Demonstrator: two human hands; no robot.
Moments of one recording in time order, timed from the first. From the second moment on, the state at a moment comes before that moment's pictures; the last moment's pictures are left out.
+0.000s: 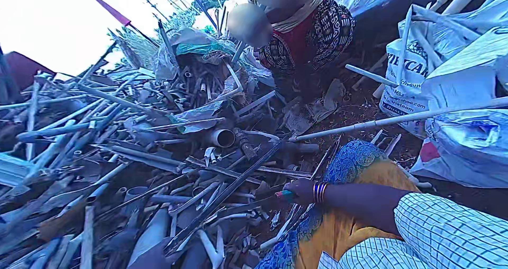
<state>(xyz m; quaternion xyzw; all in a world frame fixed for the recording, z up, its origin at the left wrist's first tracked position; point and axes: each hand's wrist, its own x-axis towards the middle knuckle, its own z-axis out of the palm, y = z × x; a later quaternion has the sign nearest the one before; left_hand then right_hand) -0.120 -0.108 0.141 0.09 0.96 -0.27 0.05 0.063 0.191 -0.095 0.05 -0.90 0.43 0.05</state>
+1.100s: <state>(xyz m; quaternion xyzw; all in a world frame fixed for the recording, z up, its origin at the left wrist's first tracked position) 0.014 -0.072 -0.046 0.26 0.86 0.40 0.19 0.005 0.232 -0.091 -0.20 -0.48 0.85 0.13</state>
